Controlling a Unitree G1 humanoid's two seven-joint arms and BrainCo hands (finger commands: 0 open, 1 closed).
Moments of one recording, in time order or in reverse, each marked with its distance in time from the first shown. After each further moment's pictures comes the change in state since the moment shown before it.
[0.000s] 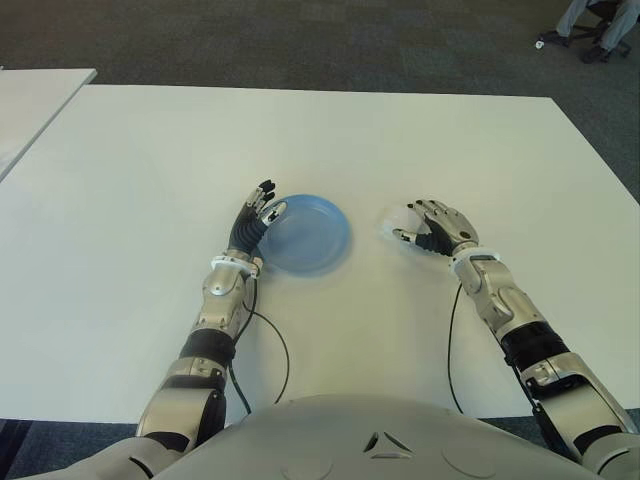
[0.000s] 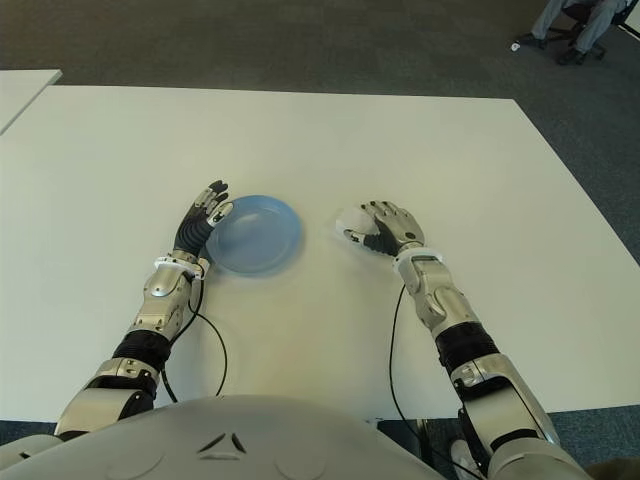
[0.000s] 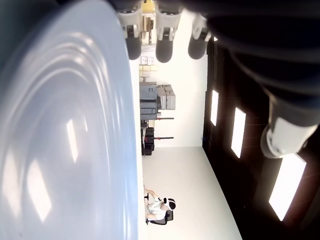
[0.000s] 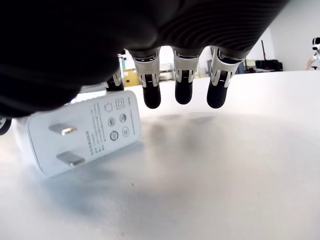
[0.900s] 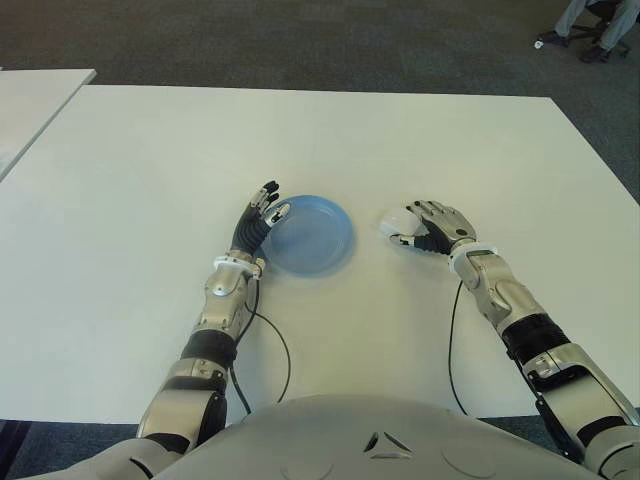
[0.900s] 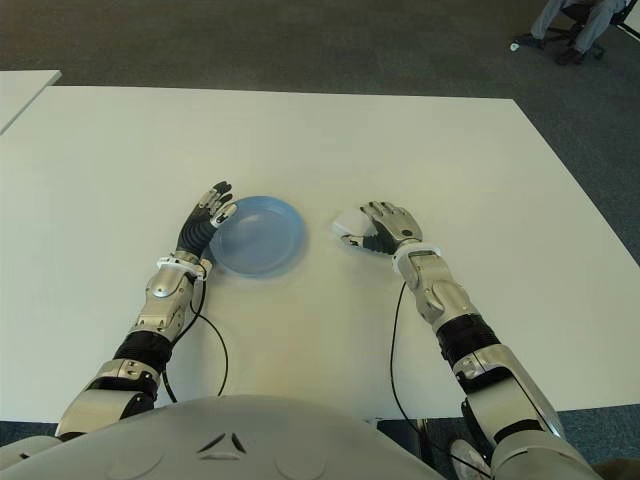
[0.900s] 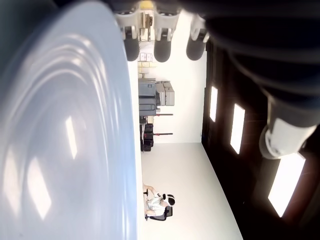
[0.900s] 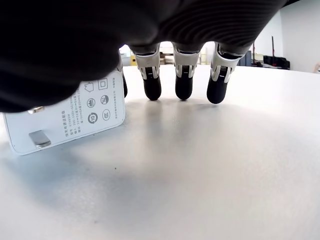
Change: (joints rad) left arm 0.009 -0.003 -0.021 -0.020 -0.005 0.010 -0.005; right arm -0.048 -0.027 0.059 0.026 -0.035 0.009 0.064
